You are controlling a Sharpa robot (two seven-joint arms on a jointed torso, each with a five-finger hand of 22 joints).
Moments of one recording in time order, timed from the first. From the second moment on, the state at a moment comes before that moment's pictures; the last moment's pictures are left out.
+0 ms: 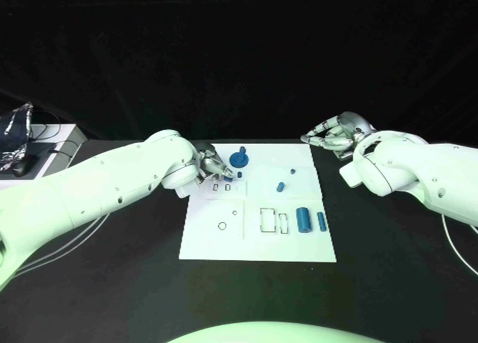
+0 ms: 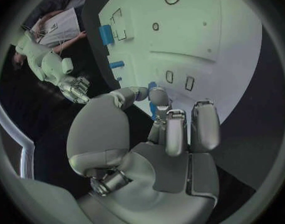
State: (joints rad) left arm 1.20 -0.57 0.07 1.21 -0.97 0.04 -0.54; left_hand 1.07 -0.25 0.75 0.13 0.55 0.88 0.07 0.74 0.57 1.33 -0.06 0.97 0.67 1.47 -0.11 1.54 1.31 0.08 1.37 0.01 1.45 1.26; right arm 1.33 -0.80 -0.10 1.41 -0.72 -0.50 -0.19; right_hand 1.32 -0.17 0.19 0.29 0.41 0.91 0.14 0.24 0.47 1.47 0.07 1.54 1.31 1.47 0.00 1.57 1.31 0.01 1.47 0.10 1.52 1.31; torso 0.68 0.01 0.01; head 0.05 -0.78
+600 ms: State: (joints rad) left arm 1.19 -0.55 0.06 1.20 -1.03 0.04 -0.56; left_hand 1.07 -0.25 0.75 0.13 0.55 0.89 0.07 0.73 0.57 1.33 -0.06 0.96 0.65 1.47 -0.11 1.54 1.31 0.08 1.37 0.00 1.45 1.26; right arm 1.33 -0.80 -0.10 1.41 -0.74 -0.50 -0.19; right_hand 1.32 -0.17 0.19 0.29 0.41 0.91 0.15 0.24 0.47 1.47 0.07 1.54 1.31 1.47 0.00 1.57 1.31 0.01 1.47 0.10 1.51 1.31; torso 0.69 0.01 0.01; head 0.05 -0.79
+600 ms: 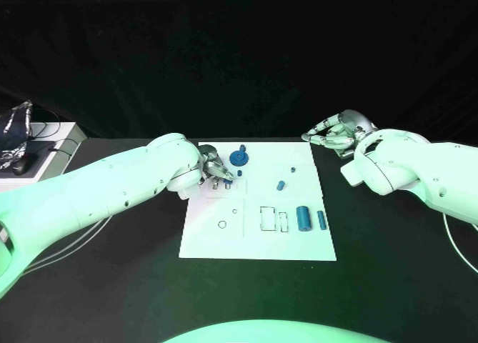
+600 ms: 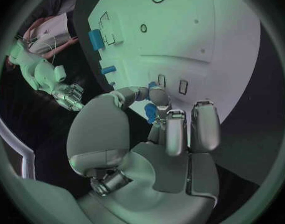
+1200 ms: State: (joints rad) left arm 1.19 -0.54 0.05 1.17 -1.06 0.09 -0.58; left_hand 1.07 -0.25 0.75 0.13 0.55 0.89 0.07 0.72 0.61 1.33 -0.06 0.94 0.63 1.47 -0.11 1.54 1.31 0.08 1.37 0.00 1.45 1.26; right arm 1.33 -0.80 -0.10 1.41 -0.74 -0.50 -0.19; right_hand 1.32 -0.17 0.19 0.29 0.41 0.91 0.15 0.24 0.48 1.47 0.07 1.54 1.31 1.47 0.00 1.57 1.31 0.01 1.47 0.10 1.51 1.31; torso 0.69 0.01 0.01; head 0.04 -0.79
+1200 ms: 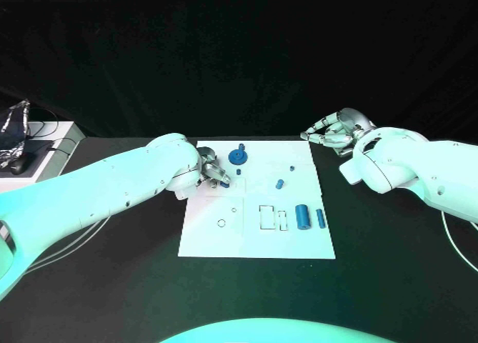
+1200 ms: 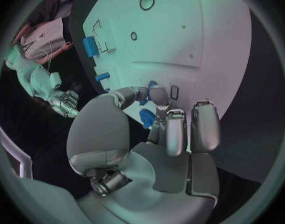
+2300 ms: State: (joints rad) left arm 1.20 -0.52 0.05 1.15 -1.07 0.12 -0.58; left_hand 1.07 -0.25 0.73 0.11 0.54 0.90 0.07 0.71 0.67 1.34 -0.06 0.91 0.61 1.47 -0.11 1.54 1.31 0.08 1.37 0.00 1.45 1.26; right arm 1.33 -0.80 -0.10 1.41 -0.74 -0.50 -0.19; right_hand 1.32 -0.17 0.19 0.29 0.41 0.91 0.15 0.24 0.48 1.47 0.07 1.54 1.31 1.47 0.00 1.57 1.31 0.01 1.47 0.10 1.51 1.31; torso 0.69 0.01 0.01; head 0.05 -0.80
